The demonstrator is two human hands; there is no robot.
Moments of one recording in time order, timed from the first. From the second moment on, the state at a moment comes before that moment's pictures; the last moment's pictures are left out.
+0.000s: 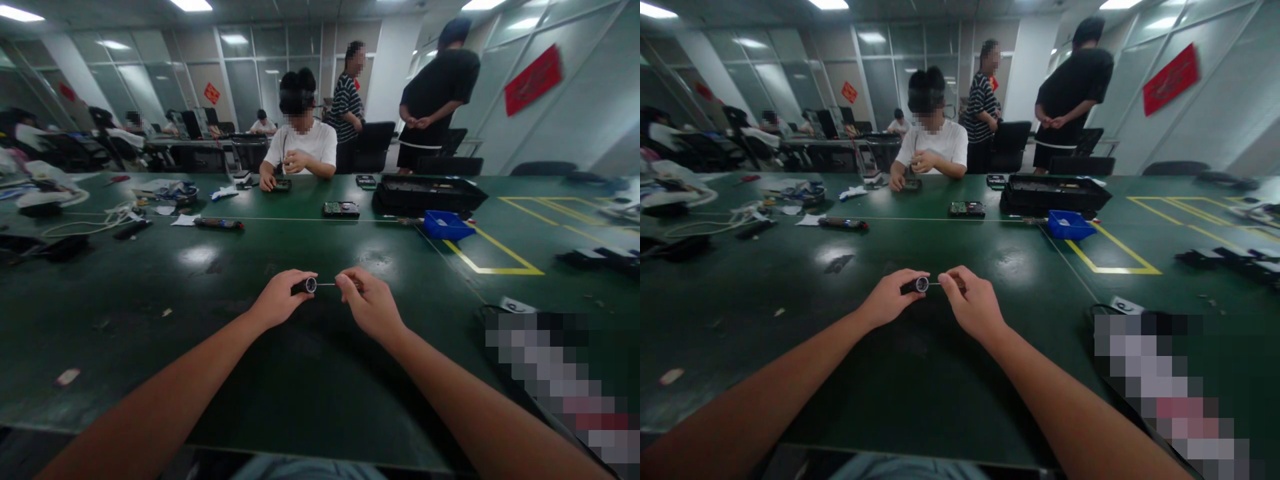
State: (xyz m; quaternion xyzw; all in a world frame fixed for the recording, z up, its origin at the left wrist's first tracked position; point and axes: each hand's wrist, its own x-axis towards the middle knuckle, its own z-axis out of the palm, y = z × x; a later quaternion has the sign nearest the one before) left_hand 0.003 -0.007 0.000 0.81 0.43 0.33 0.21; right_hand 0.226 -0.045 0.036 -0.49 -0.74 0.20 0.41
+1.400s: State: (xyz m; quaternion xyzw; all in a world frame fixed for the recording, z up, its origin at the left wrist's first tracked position) left_hand 0.005 -0.011 0.007 0.76 0.49 0.37 0.23; right_hand 0.224 -0.038 0.032 -0.50 -0.60 0.28 0.56
